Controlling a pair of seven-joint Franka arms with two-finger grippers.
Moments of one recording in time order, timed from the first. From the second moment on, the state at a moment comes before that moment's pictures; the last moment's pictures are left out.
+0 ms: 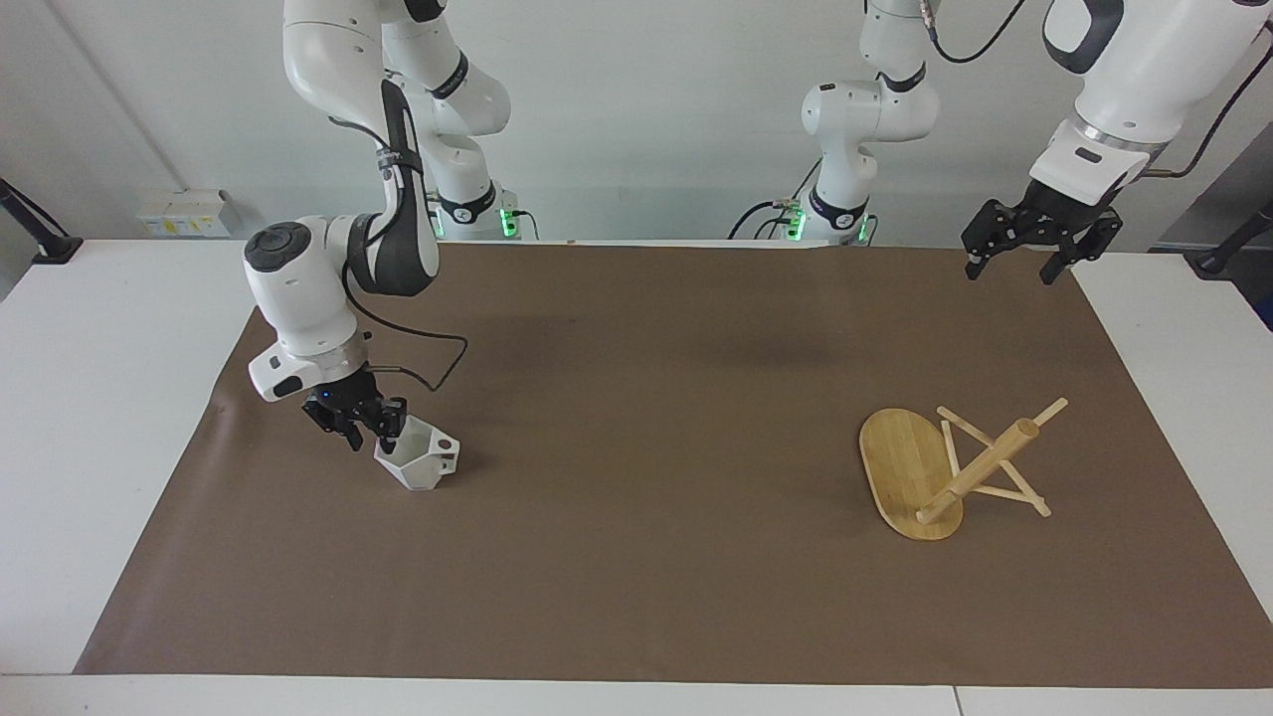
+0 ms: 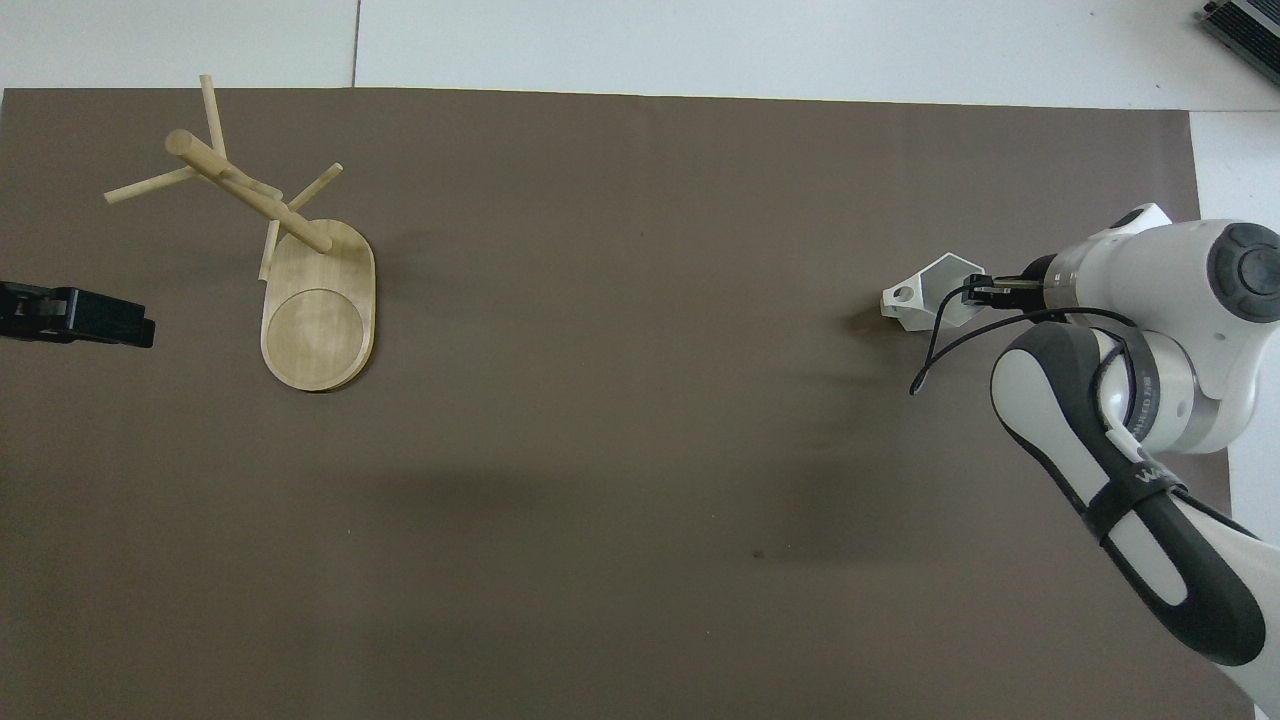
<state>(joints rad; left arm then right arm) -0.07 -0.07 0.02 -1.65 -0.02 1.62 0.06 -0.08 0.23 0.04 -2.00 0.01 2.43 0.06</state>
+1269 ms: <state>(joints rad) -0.07 -0.07 0.02 -1.65 -0.02 1.62 0.06 -0.08 0.23 0.05 -1.99 0.01 2.39 0.06</state>
